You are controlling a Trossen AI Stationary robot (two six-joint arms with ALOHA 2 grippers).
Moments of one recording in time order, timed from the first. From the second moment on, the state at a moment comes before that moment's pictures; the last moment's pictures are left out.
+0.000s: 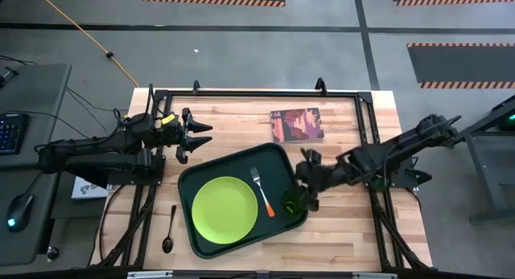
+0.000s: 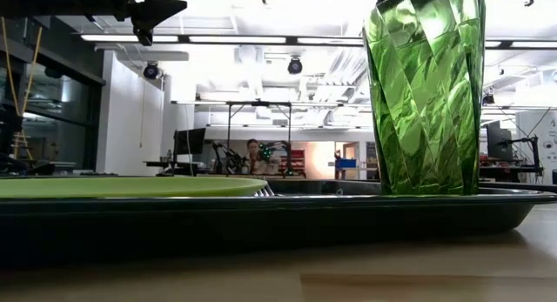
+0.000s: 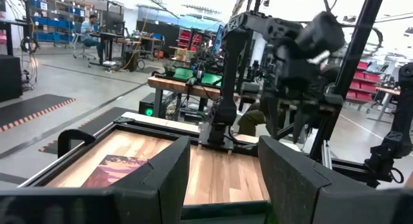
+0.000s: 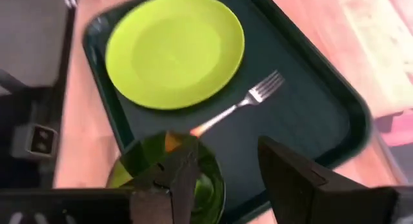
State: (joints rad) left arm 0.22 0.56 0.39 0.26 0.14 -0.18; right arm 0.40 1.37 1.21 -0.70 0.29 0.46
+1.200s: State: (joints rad) left arm 0.22 0.56 0.39 0.26 0.14 -0.18; right arm 0.40 1.50 1.24 -0.78 0.24 0.49
